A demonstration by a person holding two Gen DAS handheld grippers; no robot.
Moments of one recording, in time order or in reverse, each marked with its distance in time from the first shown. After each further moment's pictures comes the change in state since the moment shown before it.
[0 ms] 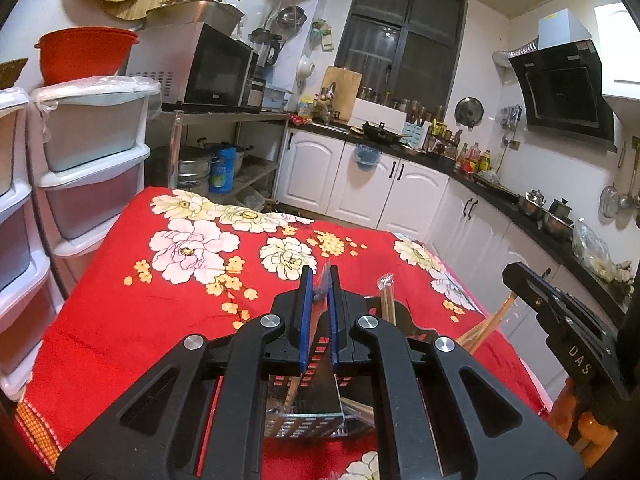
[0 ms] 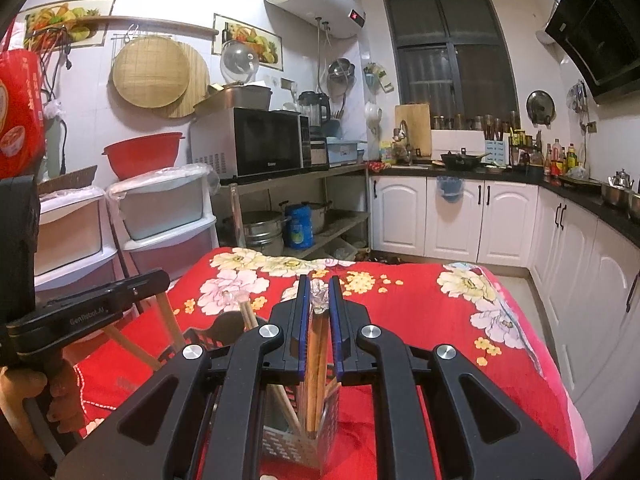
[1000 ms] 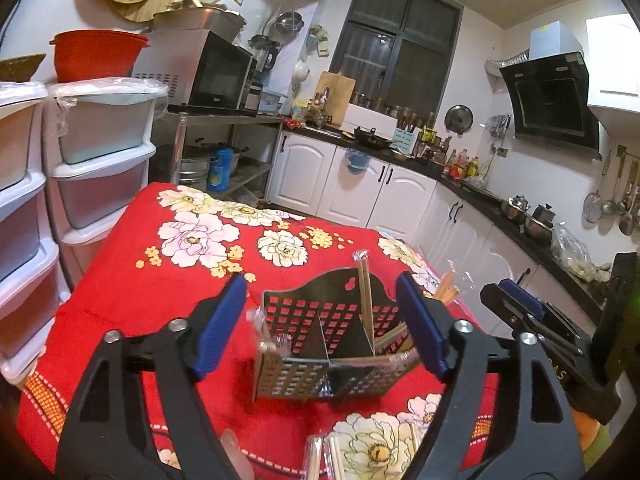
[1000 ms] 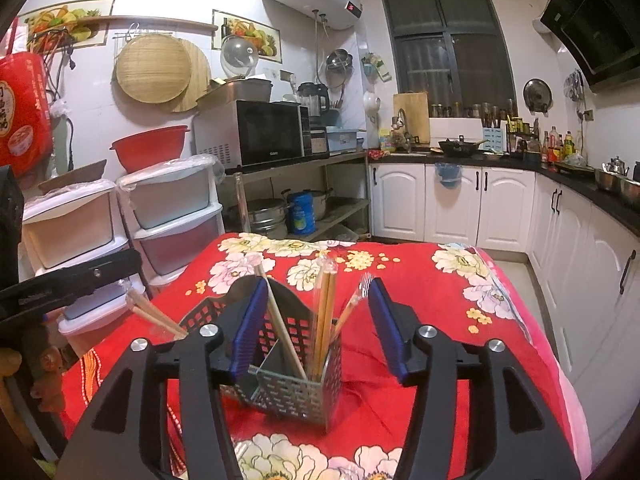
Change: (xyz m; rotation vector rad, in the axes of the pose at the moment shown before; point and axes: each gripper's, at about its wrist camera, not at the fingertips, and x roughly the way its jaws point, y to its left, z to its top) left arm -0.060 0.004 -0.021 -0.022 -0.016 -0.039; right arm -0.047 -0.004 -0.021 0.018 0.038 0.008
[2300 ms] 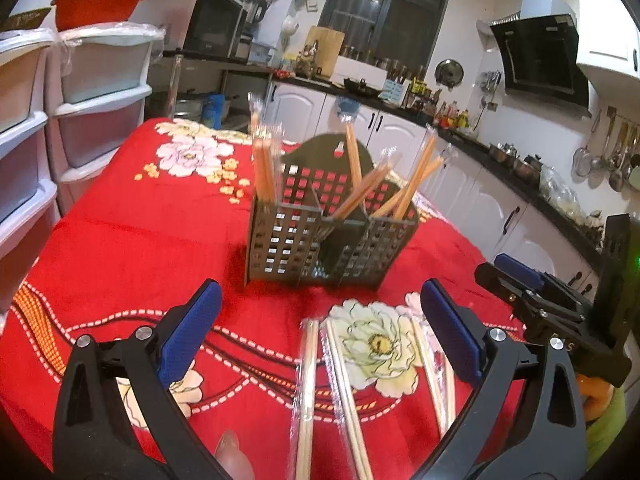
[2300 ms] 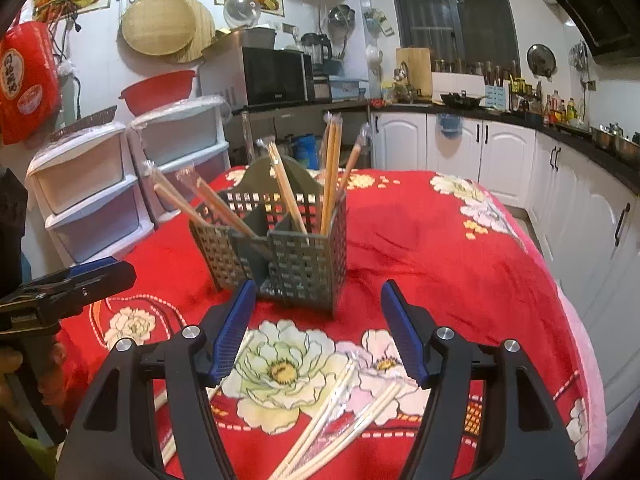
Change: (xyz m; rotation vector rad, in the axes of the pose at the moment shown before) left arm -0.025 -0.001 -0.092 0.023 0.178 -0.029; right arm -0.039 0.007 -0.080 0.002 0.184 0.009
